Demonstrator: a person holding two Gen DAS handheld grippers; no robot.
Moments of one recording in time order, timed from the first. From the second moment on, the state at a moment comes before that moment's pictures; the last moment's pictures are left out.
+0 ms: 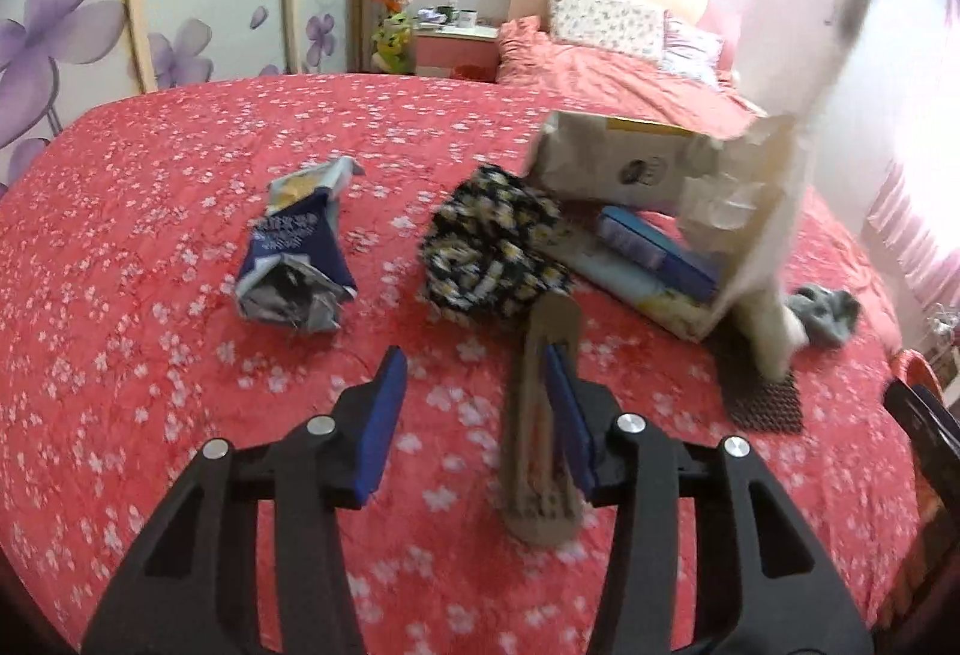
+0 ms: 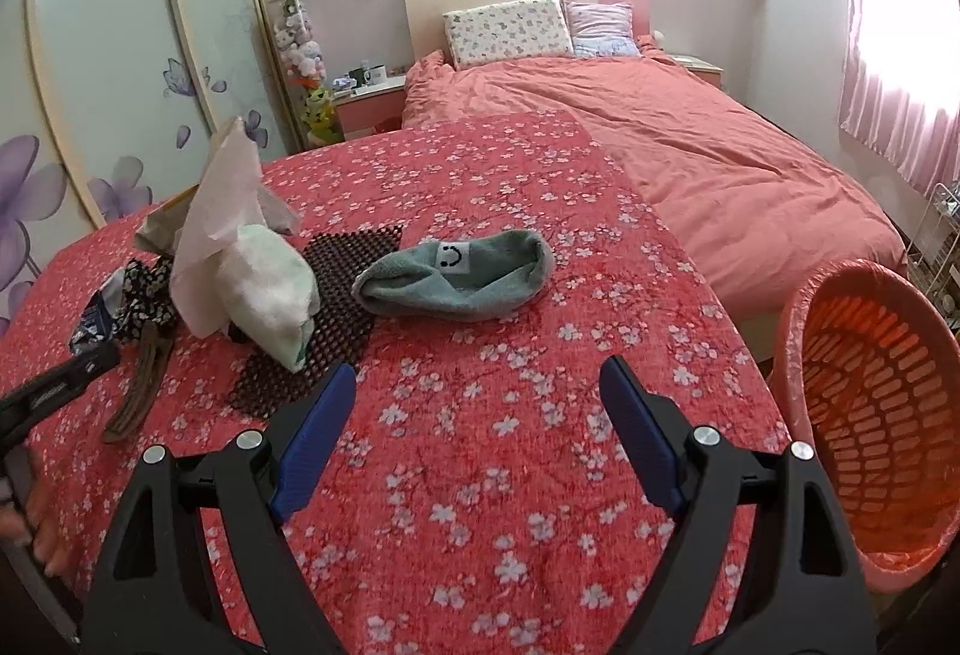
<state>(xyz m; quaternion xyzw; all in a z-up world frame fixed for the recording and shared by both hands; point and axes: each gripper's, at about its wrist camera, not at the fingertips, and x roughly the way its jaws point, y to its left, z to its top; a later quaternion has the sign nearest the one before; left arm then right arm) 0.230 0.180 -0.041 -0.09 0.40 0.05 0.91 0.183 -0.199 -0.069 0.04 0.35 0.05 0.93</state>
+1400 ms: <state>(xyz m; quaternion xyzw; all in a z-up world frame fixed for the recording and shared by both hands) 0.240 0.144 -0.069 -0.05 0.43 0.04 0.90 0.267 -0.186 -0.099 0.05 0.42 0.02 0.91</state>
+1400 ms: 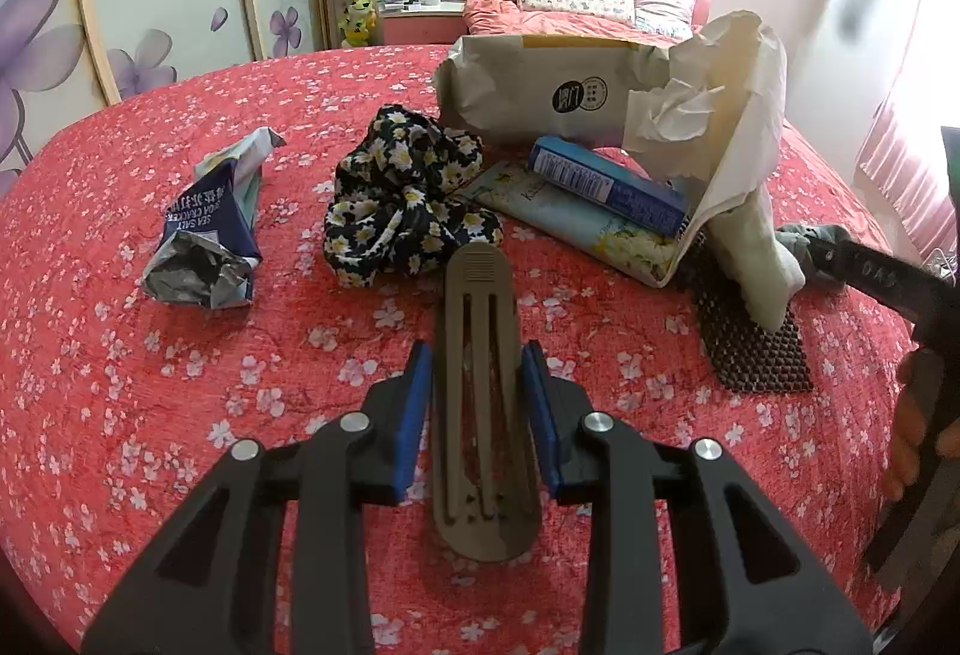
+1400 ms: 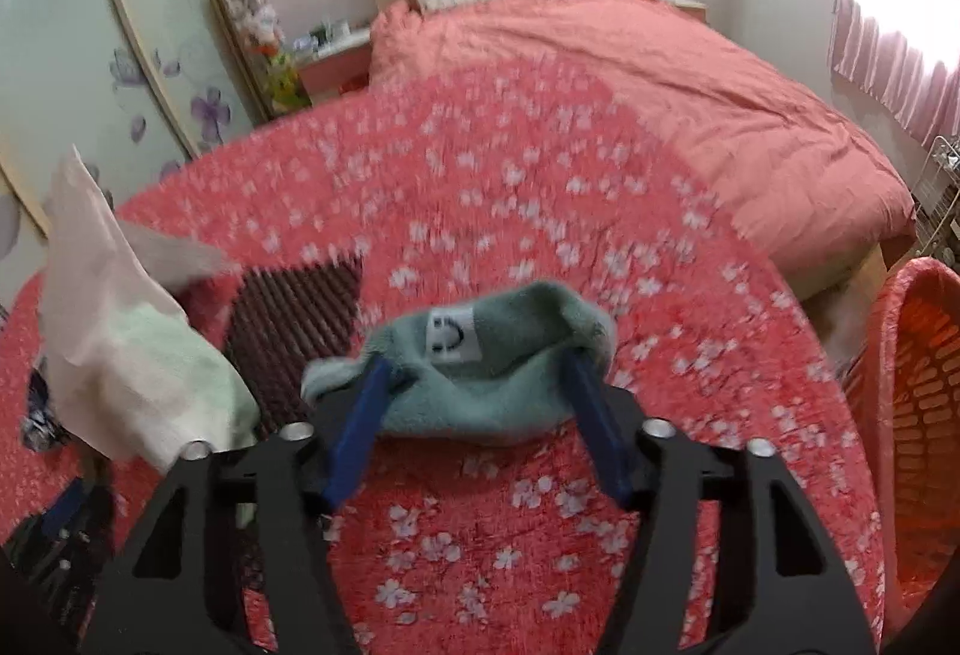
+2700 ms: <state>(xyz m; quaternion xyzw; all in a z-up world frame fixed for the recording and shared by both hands) 0.228 0.145 -0.042 -0.06 0.40 0.00 0.92 0.202 -0.249 -0.077 0.09 0.37 0.04 0.92</state>
